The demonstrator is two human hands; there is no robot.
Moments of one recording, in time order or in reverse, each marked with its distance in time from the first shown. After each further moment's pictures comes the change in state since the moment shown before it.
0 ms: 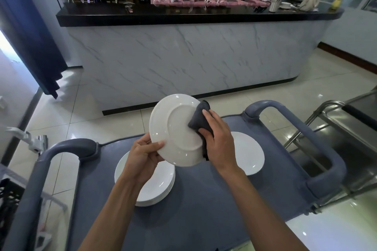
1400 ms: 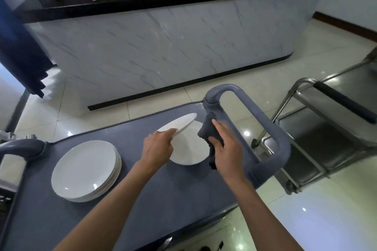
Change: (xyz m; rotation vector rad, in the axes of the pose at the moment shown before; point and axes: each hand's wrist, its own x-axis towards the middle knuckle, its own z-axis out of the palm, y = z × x) left_hand 0.063 -0.159 0.179 1.817 0.048 0.311; right_hand -0.048 0.175 -0.159 0.140 0.026 0.183
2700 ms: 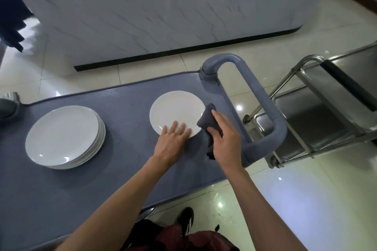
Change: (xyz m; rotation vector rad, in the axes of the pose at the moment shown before) left_hand -0.028 0.028 0.117 0.174 -0.283 0.279; right_hand -0.021 0.052 -0.009 -0.068 -0.076 0.092
